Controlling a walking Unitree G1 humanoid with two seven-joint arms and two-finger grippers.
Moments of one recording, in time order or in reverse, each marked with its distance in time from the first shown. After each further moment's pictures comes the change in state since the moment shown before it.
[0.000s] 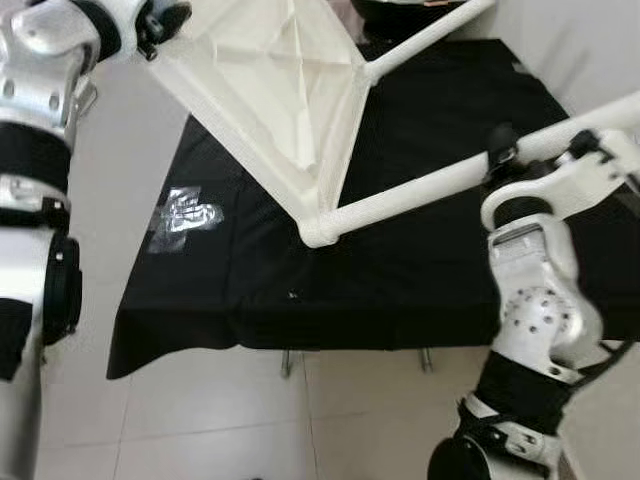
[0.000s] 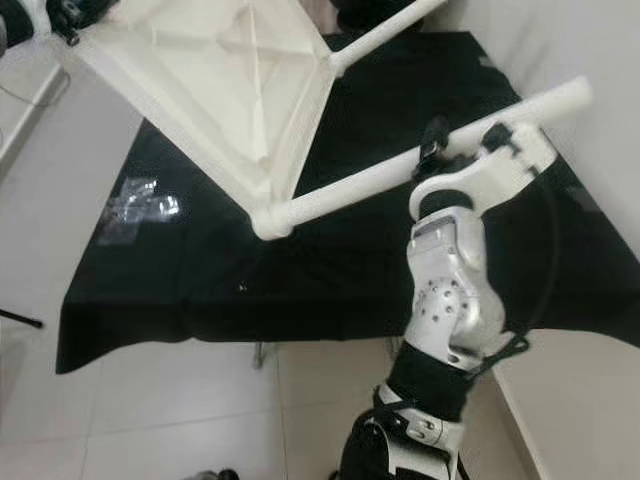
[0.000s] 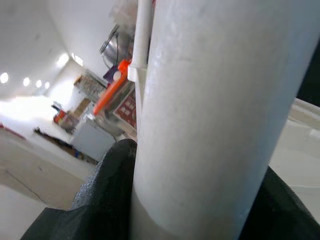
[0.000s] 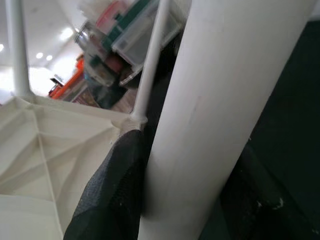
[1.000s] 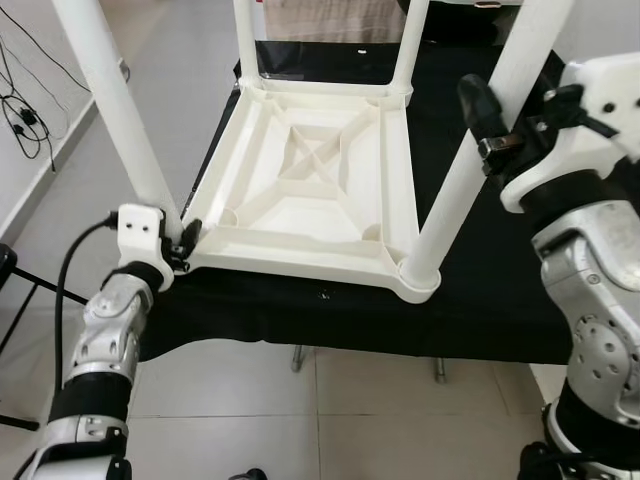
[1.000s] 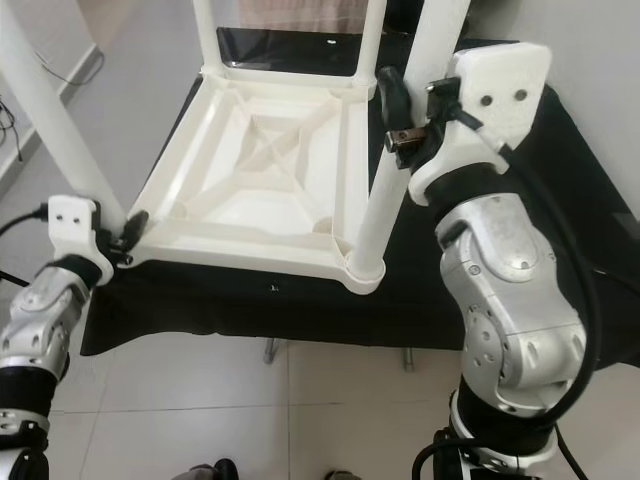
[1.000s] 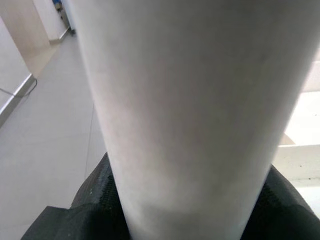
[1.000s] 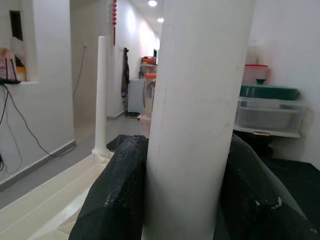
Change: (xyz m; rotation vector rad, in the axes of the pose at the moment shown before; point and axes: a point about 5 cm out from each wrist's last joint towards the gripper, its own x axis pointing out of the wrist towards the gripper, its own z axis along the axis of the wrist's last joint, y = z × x) left arm -0.116 -0.165 -0.164 -0.671 0.261 0.242; right arm -0.058 0.052 0.070 -0.707 -0.231 0.459
